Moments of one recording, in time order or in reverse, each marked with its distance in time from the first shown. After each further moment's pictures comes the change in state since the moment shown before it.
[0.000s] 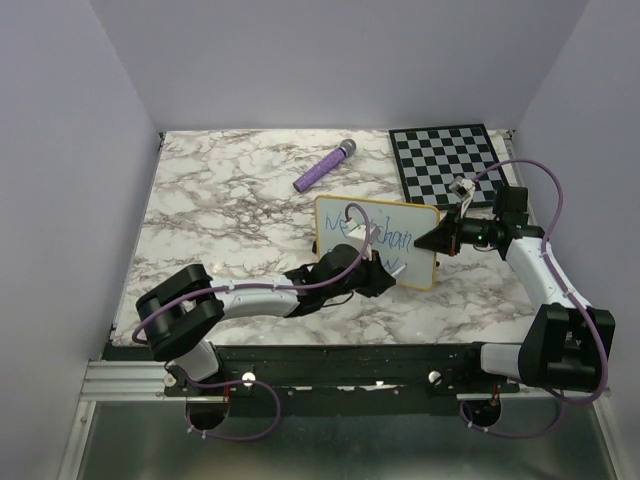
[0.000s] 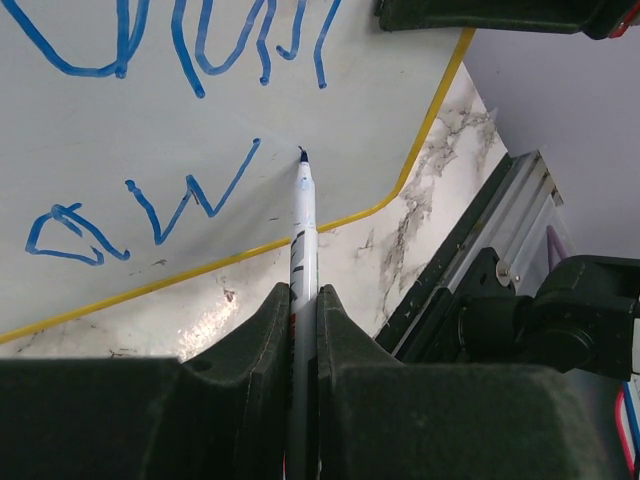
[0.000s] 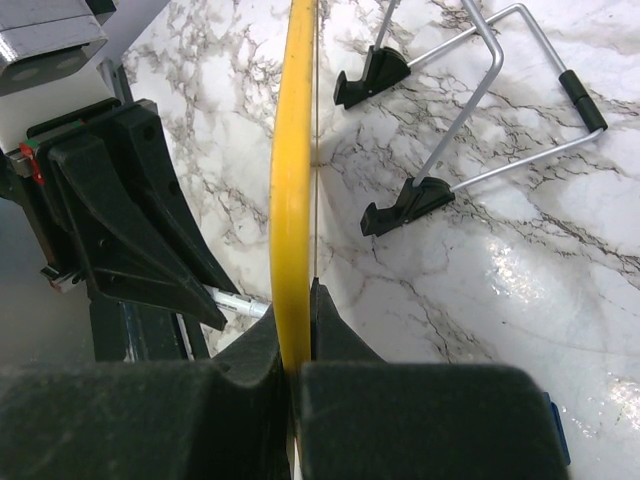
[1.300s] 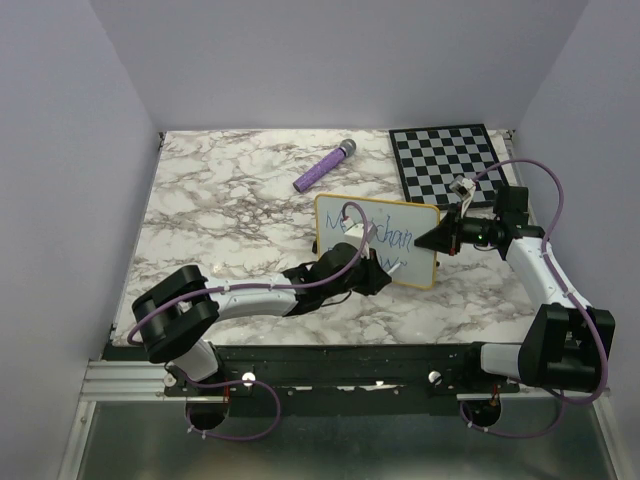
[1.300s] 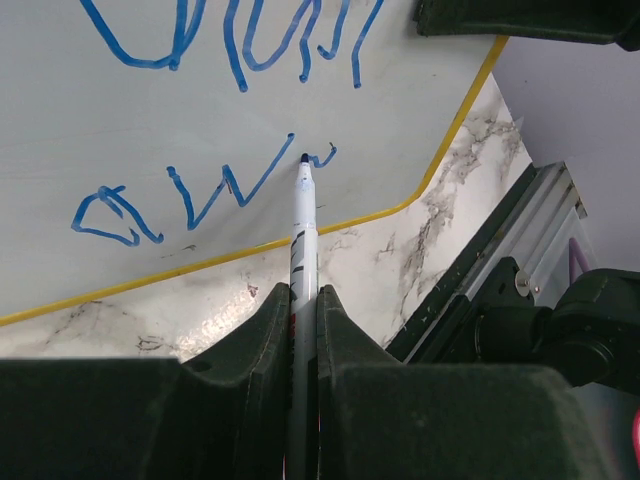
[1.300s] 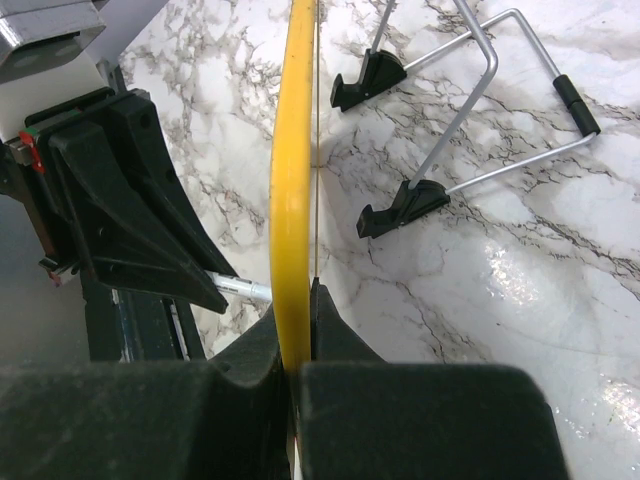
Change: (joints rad) left arm 0.005 -0.016 0.017 -0.076 -0.044 0.005; right arm 0.000 0.000 0.000 0.011 0.000 0.000
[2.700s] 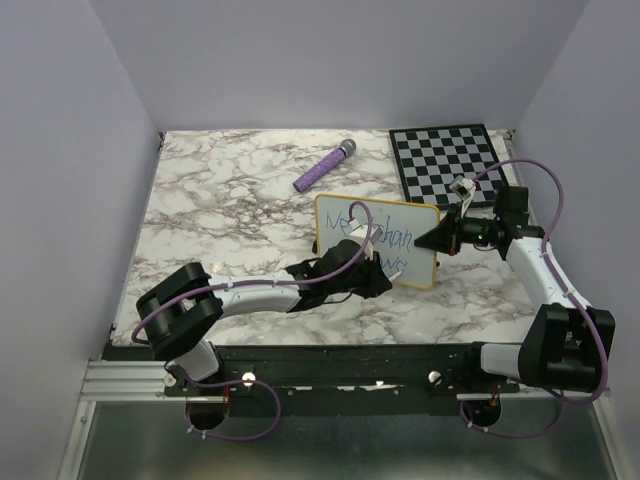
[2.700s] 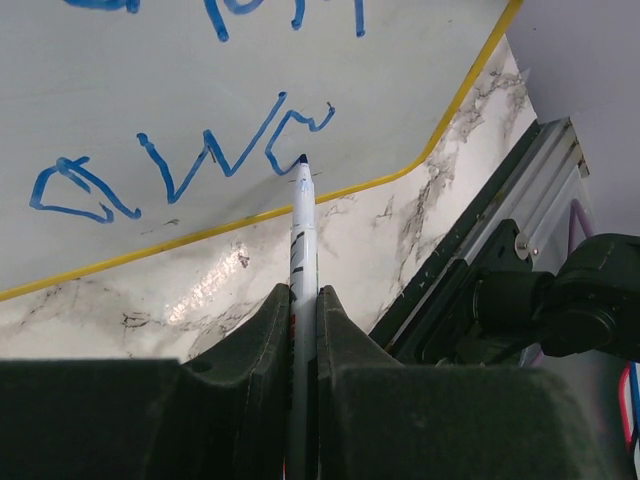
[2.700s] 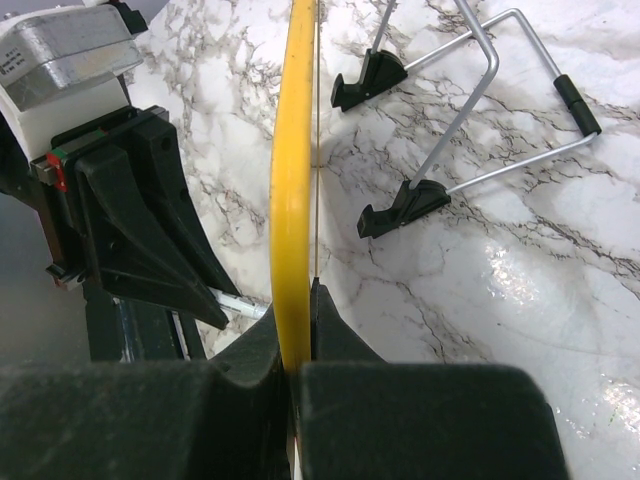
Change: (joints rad) left arm 0.011 0.022 0.035 -0.091 0.096 -0.009; right arm 0.000 0.000 0.000 0.000 0.000 0.000
